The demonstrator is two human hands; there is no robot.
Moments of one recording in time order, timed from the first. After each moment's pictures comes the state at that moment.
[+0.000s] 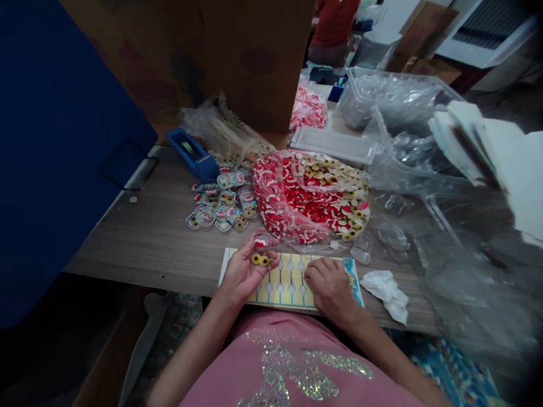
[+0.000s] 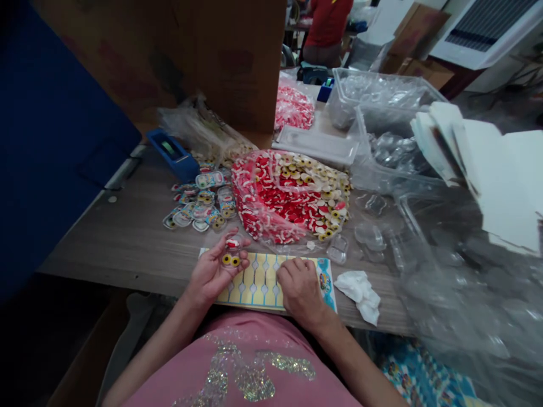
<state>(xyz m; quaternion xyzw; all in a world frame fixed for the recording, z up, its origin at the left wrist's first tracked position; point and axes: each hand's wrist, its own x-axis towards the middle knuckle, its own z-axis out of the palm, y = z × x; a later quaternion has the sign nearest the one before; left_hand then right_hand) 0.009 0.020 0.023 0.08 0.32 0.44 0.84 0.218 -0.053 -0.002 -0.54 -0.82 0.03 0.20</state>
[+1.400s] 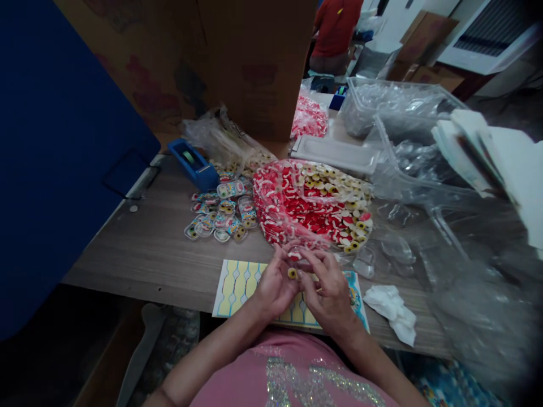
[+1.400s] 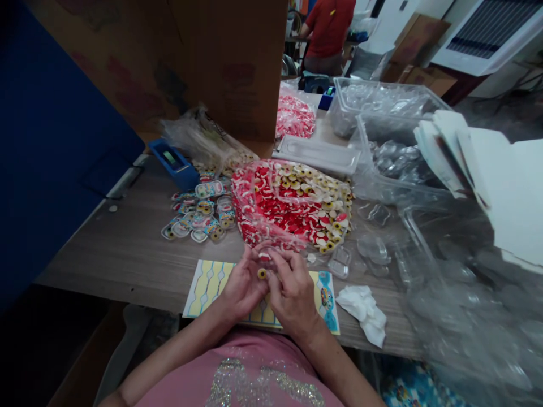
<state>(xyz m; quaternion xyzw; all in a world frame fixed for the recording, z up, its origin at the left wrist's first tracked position) 0.073 0.013 0.016 0.05 0.21 0.42 0.88 0.195 -0.029 0.028 -0.60 -0.70 0.09 0.38</state>
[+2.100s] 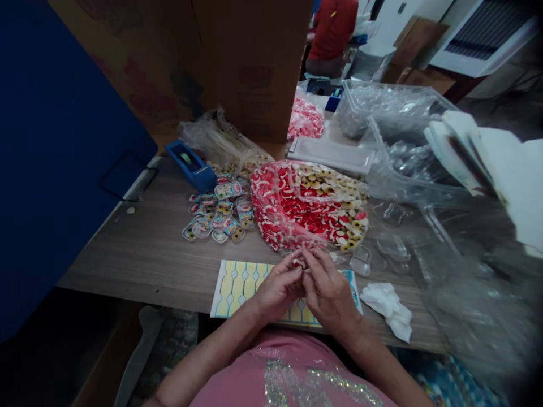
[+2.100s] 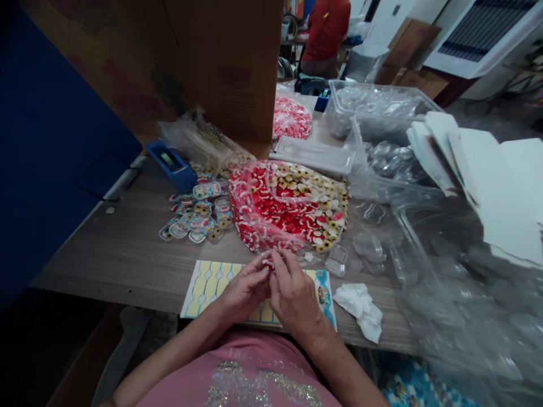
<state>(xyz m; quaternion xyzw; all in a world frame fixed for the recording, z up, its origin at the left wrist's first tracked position) 0.072 -0.001 0.016 0.14 0.24 0.36 0.89 0.203 -0.034 0.029 -0.60 -0.74 0.06 0.30</state>
